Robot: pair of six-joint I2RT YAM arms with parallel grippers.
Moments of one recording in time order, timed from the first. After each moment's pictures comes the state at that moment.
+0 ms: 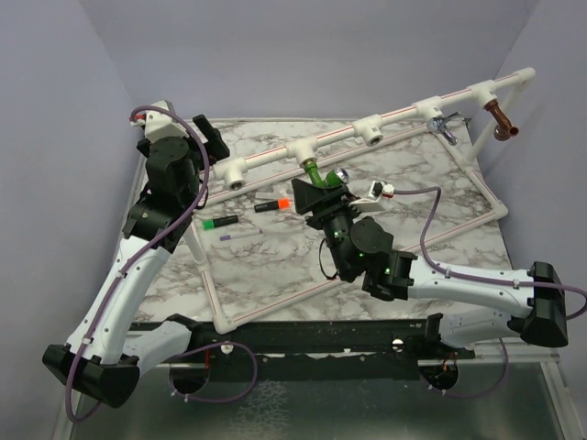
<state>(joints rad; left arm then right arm) -0.37 1.06 1.22 -0.31 -0.47 -0.40 1.26 1.25 0.99 0.45 1.00 0.86</state>
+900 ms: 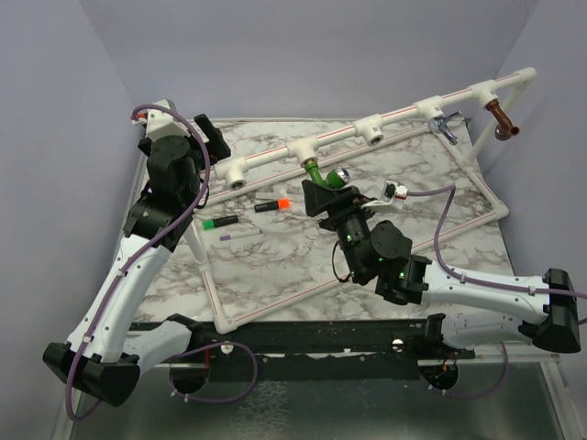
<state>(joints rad) -0.38 1.07 1.23 -0.32 -0.47 -0.40 1.26 1.16 0.92 0.48 0.98 0.71</state>
